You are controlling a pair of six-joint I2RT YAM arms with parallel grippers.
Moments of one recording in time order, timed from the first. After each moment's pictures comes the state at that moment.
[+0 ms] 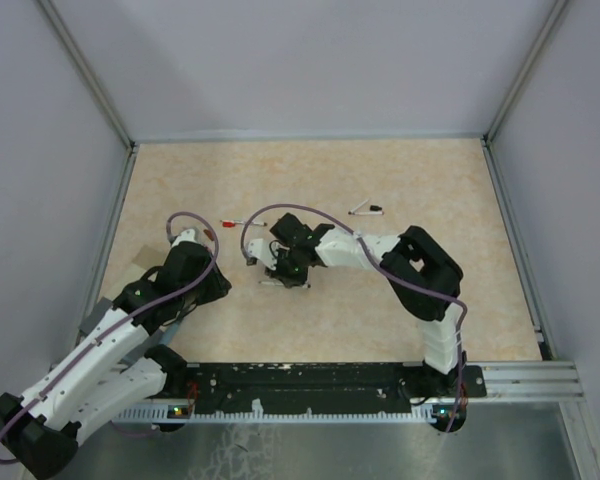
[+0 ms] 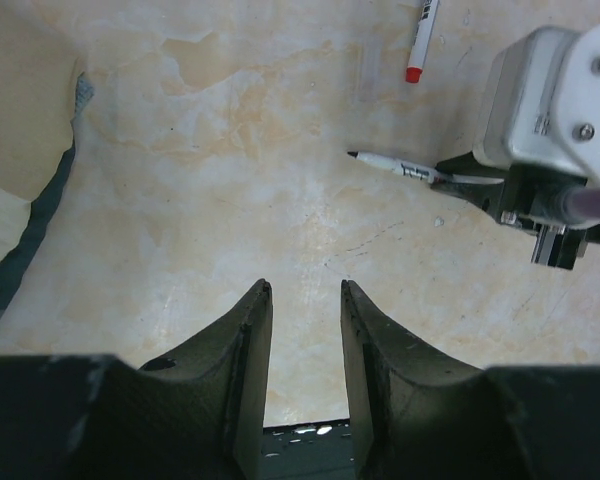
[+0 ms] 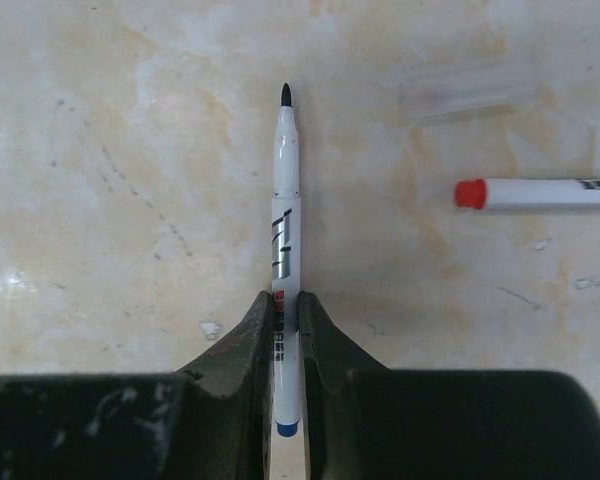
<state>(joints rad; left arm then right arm) -0.60 0.77 0.68 -0.73 -0.23 -0.77 0.88 1.97 1.33 -0.46 -0.30 -0.55</state>
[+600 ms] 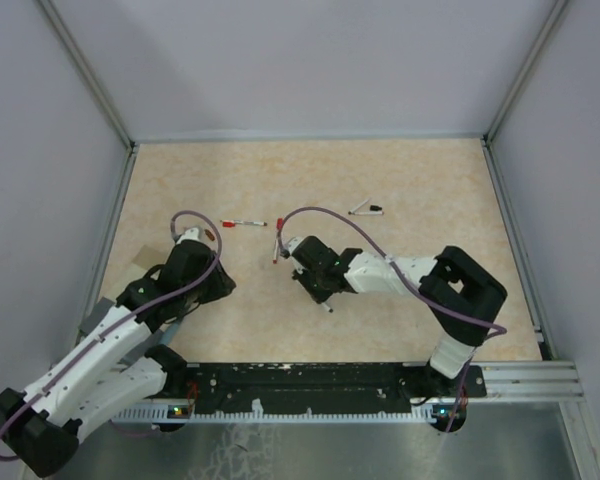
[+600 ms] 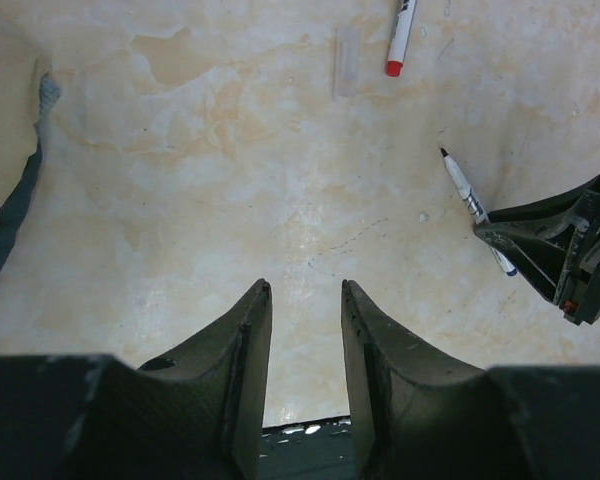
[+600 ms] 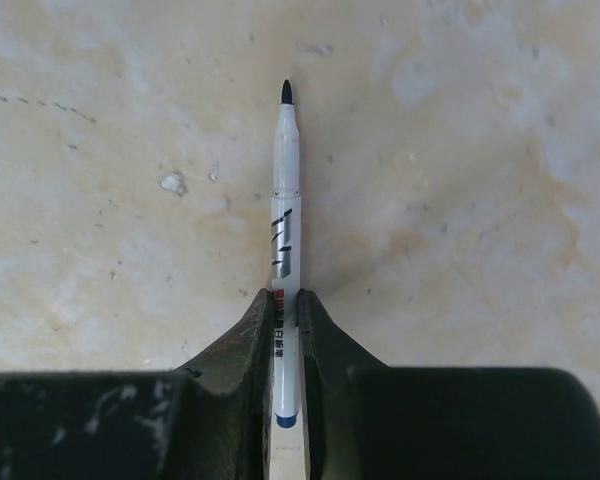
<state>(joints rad) -0.60 0.79 0.67 -0.70 -0.20 -0.77 0.94 1.71 0.99 -0.35 0.04 0.06</state>
